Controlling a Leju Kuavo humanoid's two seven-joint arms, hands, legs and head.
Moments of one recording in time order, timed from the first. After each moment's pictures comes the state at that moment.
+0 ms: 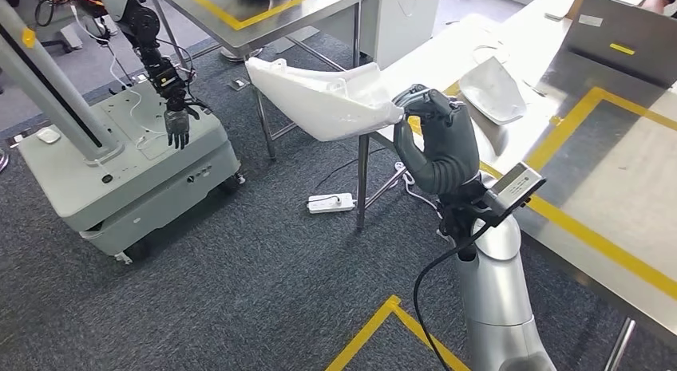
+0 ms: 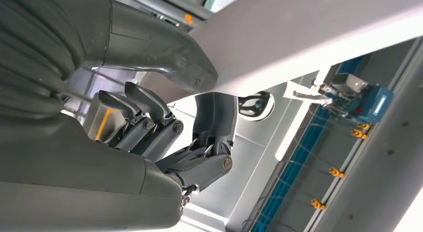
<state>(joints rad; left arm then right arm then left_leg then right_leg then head) -0.10 -0.08 0.93 -0.18 -1.21 -0.04 0.01 -0.36 0.07 0.18 -1.44 -0.21 0.30 -0.63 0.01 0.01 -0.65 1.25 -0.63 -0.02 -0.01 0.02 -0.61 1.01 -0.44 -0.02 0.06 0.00</state>
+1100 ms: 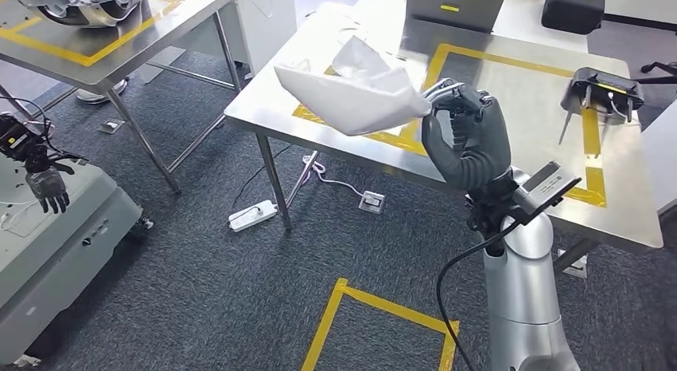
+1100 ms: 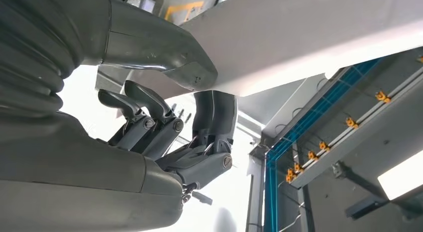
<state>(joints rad) -0.12 -0.10 0.94 -0.18 -1.20 -0.04 0.07 -0.37 -0.02 0.12 -1.49 -0.22 0.34 -0.61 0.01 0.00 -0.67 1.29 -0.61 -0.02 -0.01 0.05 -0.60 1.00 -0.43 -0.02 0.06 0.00</state>
